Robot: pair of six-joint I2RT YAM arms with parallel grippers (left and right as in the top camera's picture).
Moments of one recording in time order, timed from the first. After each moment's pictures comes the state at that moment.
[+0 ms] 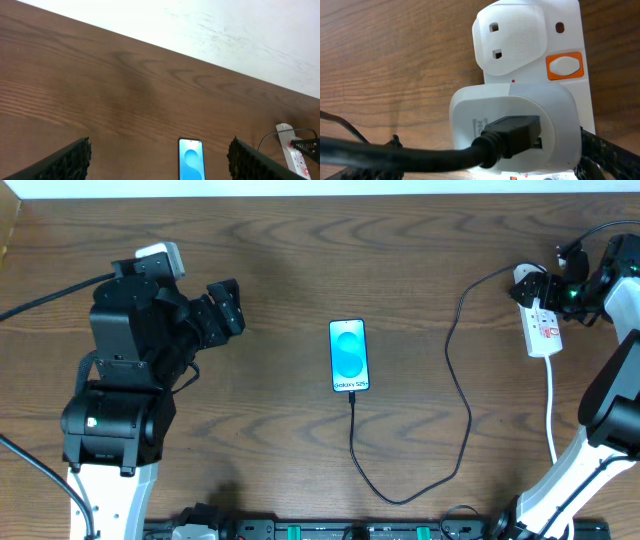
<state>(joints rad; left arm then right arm) -0.10 1.07 1.31 -0.79 0.07 -0.38 -0.39 2.14 1.57 -0.68 -0.50 -0.16</state>
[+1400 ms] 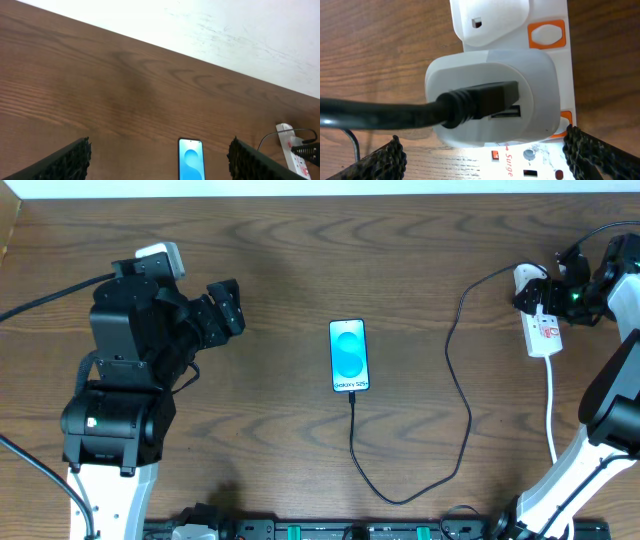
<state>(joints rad) -0.10 1.07 1.31 -0.79 0.07 -0.38 -0.40 2.14 1.62 -0.79 -0.41 -0.23</state>
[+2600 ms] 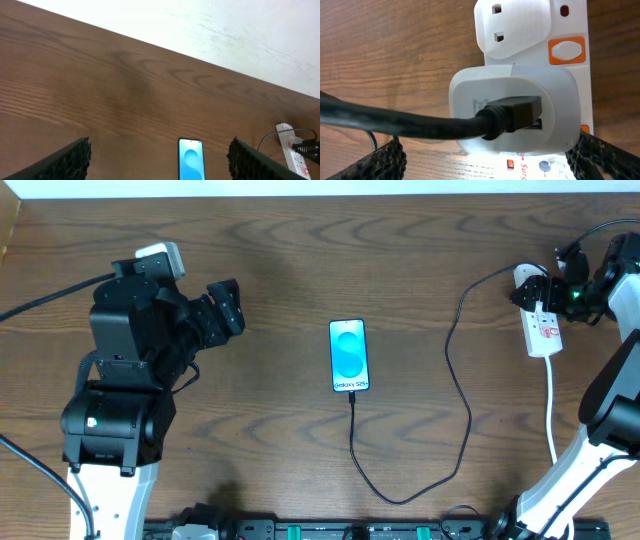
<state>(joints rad) -0.10 1.07 1.31 -0.79 0.07 -0.38 -0.40 2.14 1.62 -0.77 -0.48 -0.24</state>
